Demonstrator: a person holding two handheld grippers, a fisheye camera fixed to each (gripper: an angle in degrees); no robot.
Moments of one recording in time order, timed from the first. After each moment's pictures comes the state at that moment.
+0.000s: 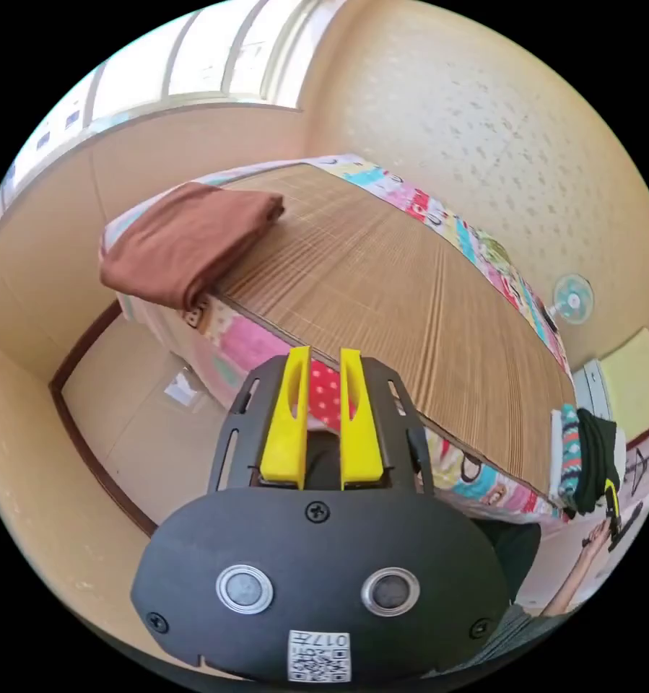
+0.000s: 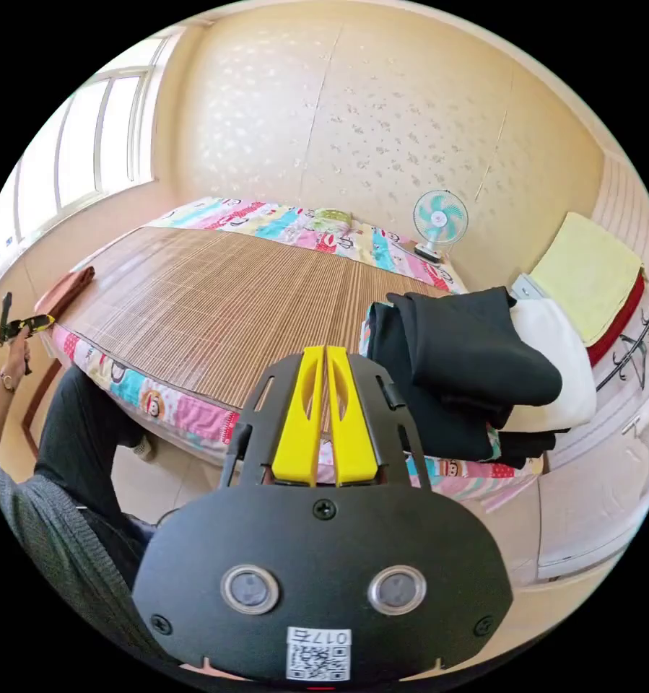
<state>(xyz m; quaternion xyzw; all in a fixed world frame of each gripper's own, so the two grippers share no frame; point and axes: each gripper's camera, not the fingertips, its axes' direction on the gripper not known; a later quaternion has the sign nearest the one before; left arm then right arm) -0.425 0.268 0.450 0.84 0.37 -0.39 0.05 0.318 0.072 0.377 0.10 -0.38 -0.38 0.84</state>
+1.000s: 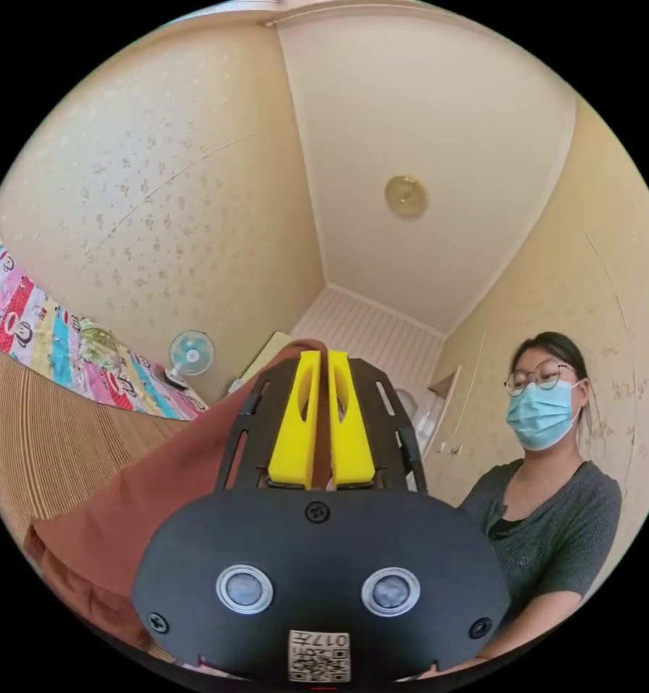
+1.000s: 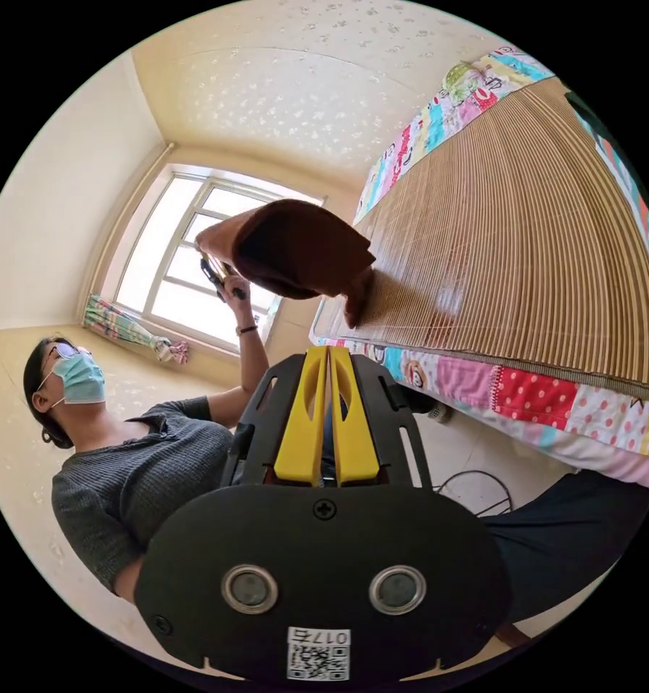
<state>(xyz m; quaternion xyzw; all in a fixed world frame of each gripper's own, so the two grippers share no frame) -0.254 0.593 0.435 0.90 0.08 0.34 -0.25 0.307 0.063 0.566 -0.35 -0.78 -0.25 0.45</state>
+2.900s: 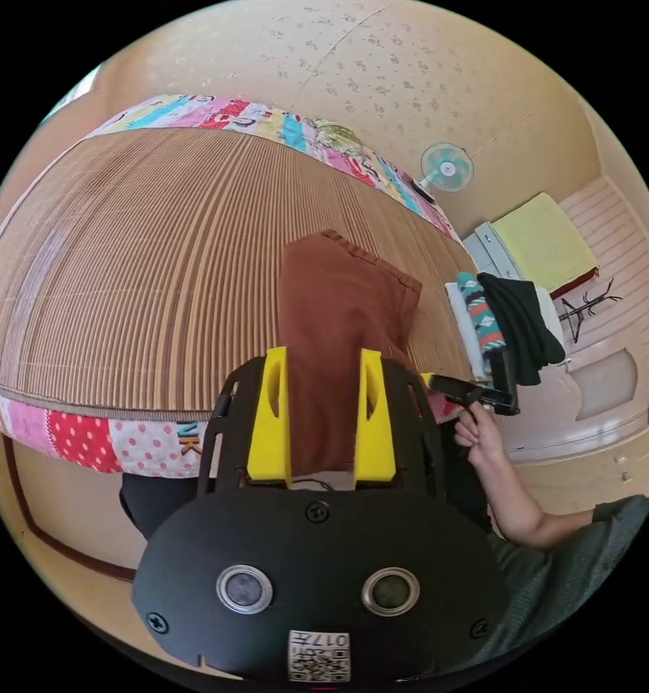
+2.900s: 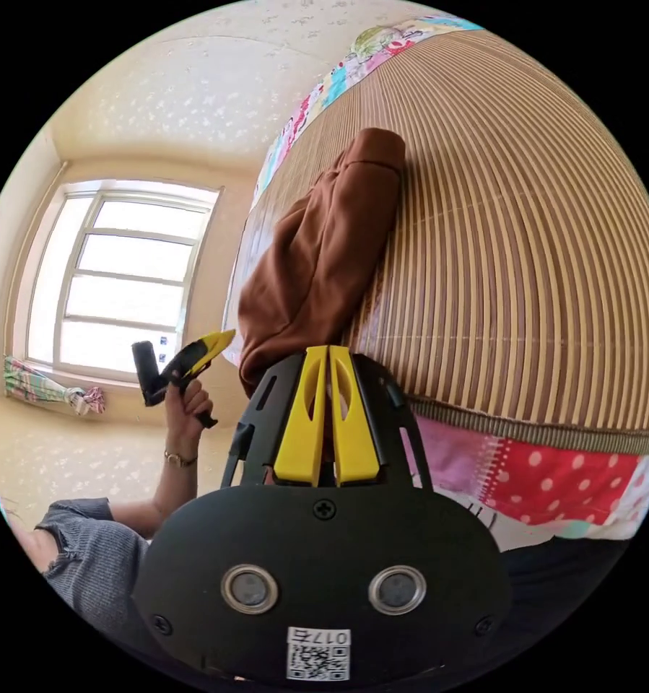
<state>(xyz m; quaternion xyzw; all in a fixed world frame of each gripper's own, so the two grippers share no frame) -0.359 0.304 0.159 0.94 0.25 -0.13 0.21 0.143 0.210 0.651 -0.40 -0.67 -0.27 0.57</state>
